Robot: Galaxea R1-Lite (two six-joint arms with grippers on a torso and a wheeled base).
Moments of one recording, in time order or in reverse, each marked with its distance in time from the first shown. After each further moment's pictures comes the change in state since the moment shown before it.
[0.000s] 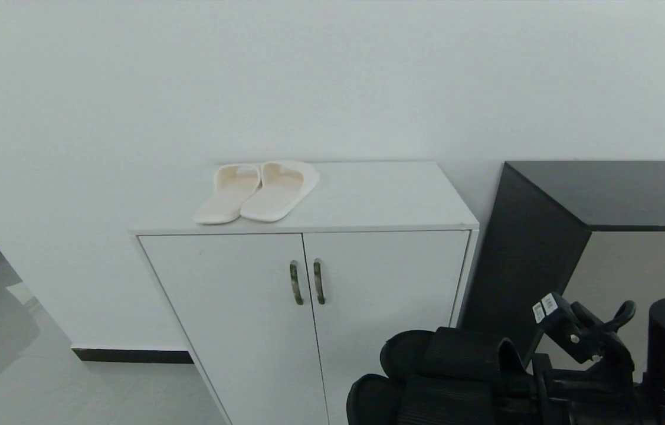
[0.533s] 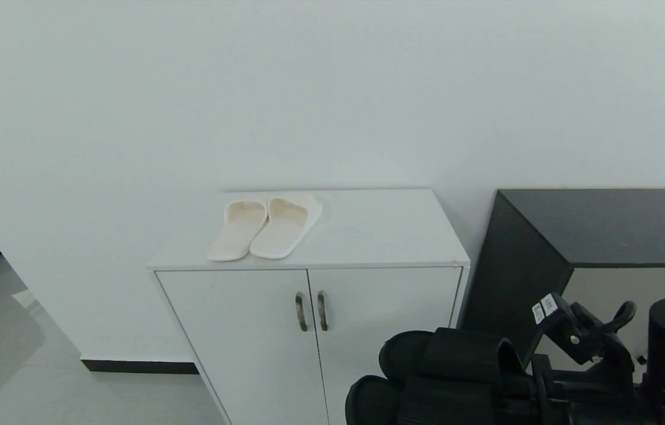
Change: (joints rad) left arm 0.001 0.000 0.006 0.005 -0.010 -0.001; right arm 0.000 0.000 -0.001 0.000 0.000 0.002
